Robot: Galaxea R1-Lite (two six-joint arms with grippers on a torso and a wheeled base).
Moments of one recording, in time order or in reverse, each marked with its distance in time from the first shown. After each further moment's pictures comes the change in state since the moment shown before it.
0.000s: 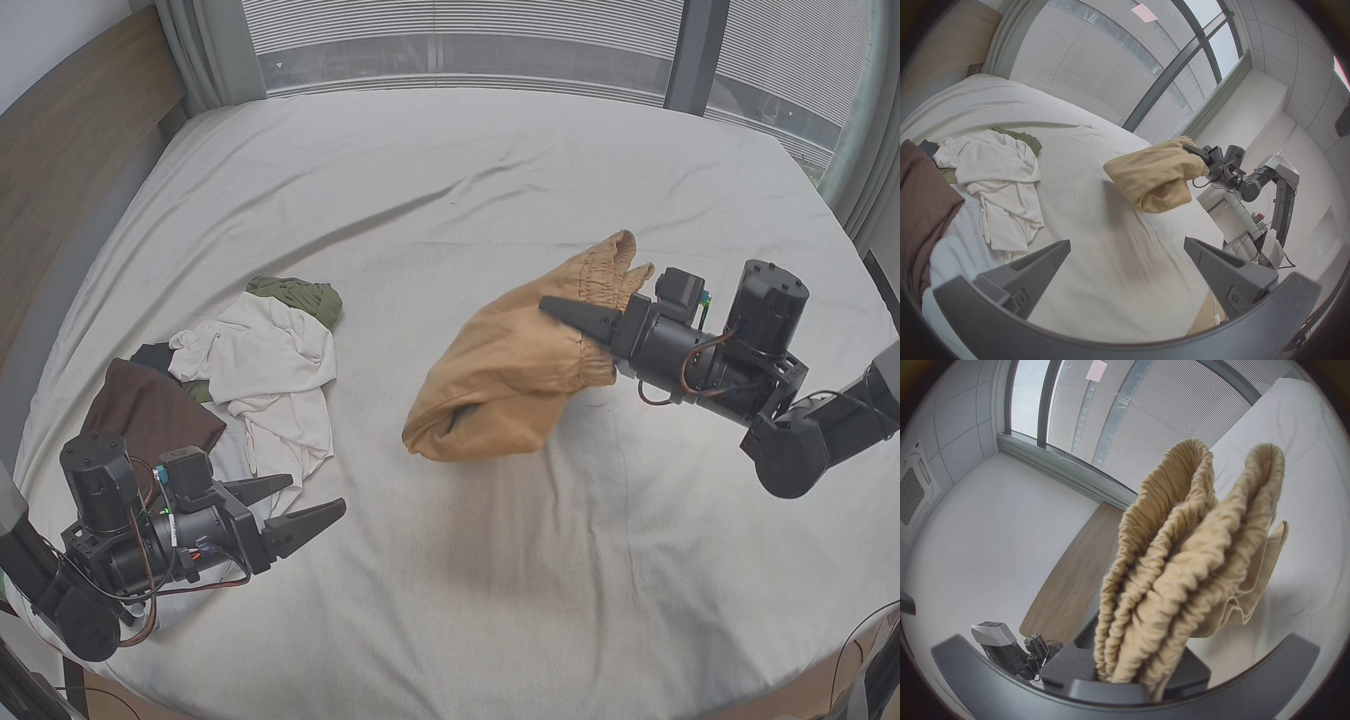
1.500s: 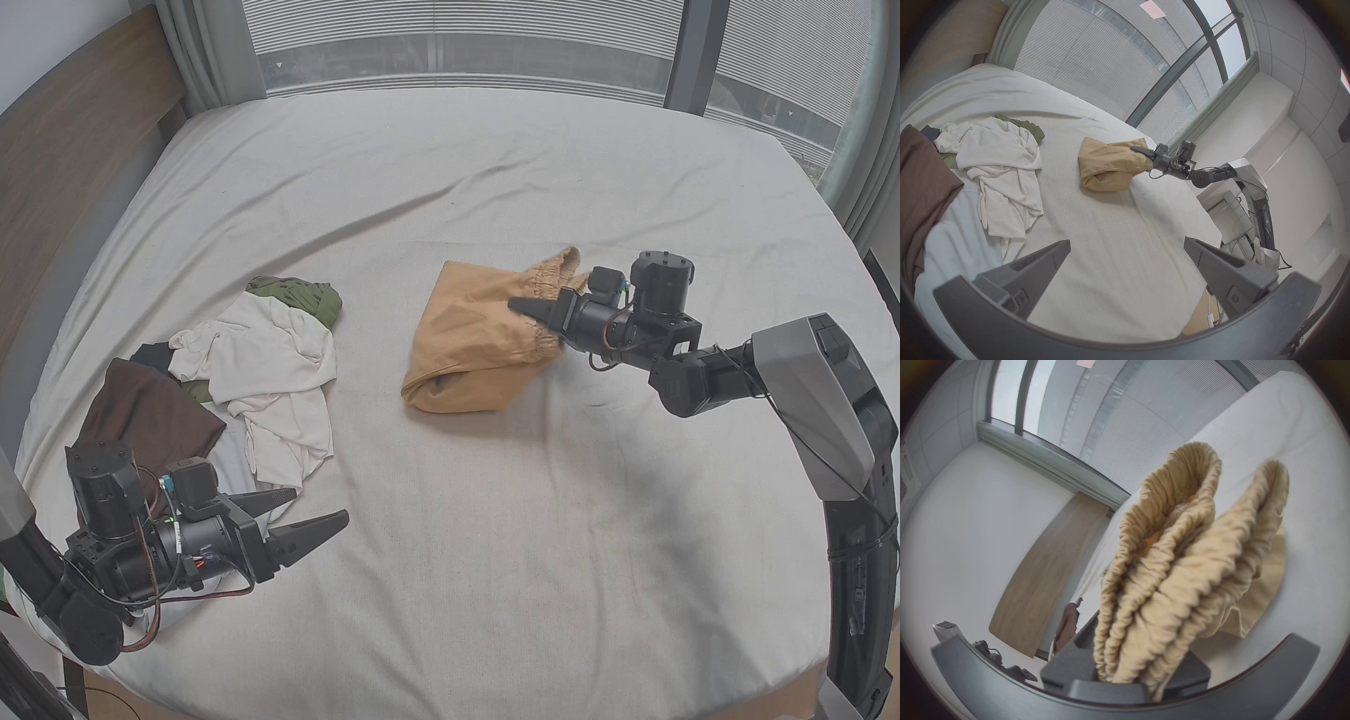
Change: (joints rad) left arm -0.006 0.023 0.018 -0.002 0.000 -0.027; right arm -0.127 0.508 -0.728 0.413 0.062 -0.108
